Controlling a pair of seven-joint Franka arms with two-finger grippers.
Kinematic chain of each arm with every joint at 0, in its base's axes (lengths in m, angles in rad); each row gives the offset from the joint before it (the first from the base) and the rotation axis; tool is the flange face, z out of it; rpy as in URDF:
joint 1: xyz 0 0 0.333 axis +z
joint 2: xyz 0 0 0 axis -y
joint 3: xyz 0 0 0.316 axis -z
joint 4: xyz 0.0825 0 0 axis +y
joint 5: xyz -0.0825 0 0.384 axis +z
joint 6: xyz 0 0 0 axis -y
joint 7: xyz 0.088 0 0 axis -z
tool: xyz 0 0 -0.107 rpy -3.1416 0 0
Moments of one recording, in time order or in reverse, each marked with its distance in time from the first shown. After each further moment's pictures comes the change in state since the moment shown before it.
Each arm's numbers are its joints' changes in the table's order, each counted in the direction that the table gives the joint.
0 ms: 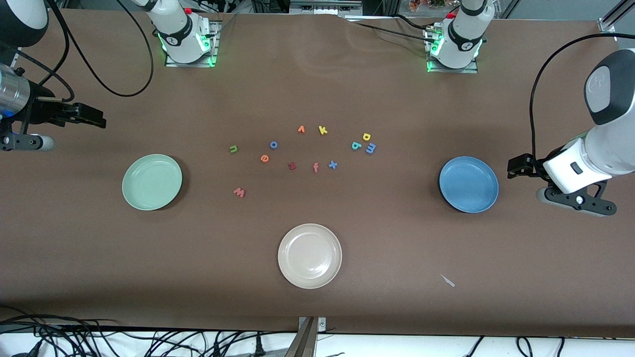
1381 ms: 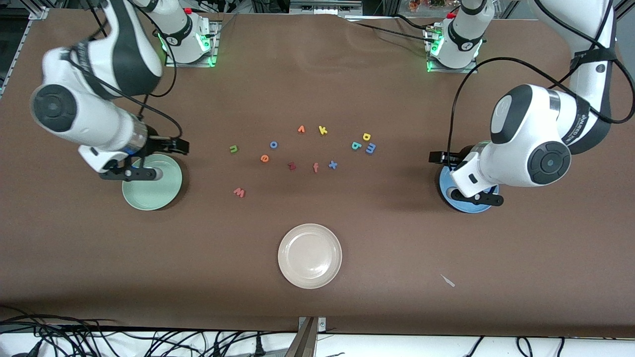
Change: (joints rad) left arm -0.099 -0.084 0.094 0.126 -0.171 -0.070 -0.330; right arm 0.105 -0.114 -0.142 0.237 0.044 0.393 0.253
